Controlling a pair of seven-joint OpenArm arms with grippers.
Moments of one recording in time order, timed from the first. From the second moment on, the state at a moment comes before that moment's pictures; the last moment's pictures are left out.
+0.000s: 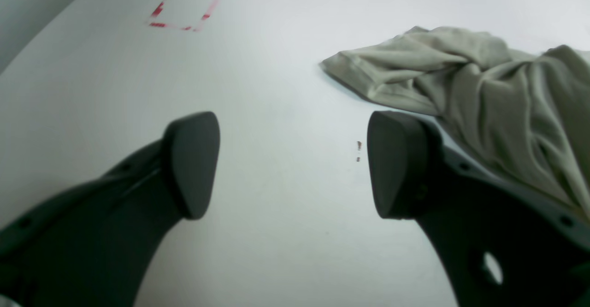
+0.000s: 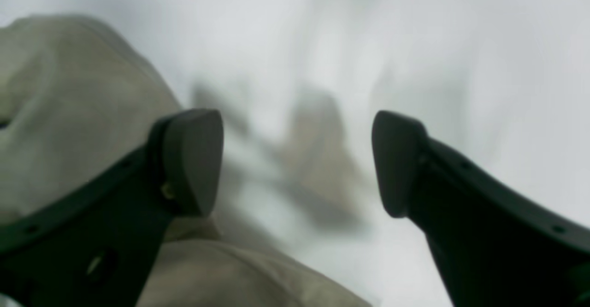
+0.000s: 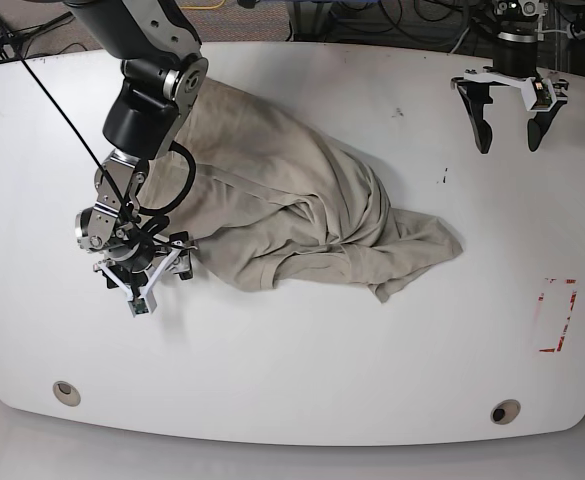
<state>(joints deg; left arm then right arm) 42.1 -9.2 -17.0 105.1 -16.5 -9.9 -11.9 23.1 1.5 30.9 62.3 -16.0 41.2 -34.3</state>
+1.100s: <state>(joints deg) 41.9 -9.2 -17.0 105.0 -16.4 -9.8 -12.2 15.8 1.0 23.1 69.1 -15.8 41.0 -32.6</state>
